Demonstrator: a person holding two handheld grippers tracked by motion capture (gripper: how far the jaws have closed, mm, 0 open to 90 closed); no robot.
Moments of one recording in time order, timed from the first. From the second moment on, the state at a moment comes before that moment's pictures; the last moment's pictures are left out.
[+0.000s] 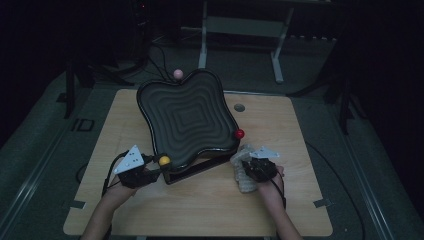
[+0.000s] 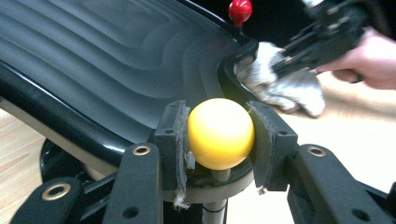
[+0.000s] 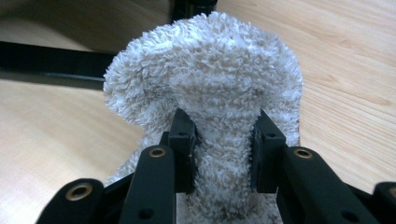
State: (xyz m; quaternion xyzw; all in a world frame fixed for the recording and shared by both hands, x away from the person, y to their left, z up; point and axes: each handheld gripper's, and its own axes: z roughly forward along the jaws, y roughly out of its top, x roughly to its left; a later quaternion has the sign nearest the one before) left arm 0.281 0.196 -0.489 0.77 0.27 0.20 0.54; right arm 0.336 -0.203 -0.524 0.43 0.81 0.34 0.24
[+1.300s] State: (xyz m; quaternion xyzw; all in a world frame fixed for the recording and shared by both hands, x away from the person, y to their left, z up) left arm 0.226 0.183 -0.474 0.75 0.28 0.23 0.56; right arm 0.262 -0.249 -0.494 0.42 0.77 0.41 0.25
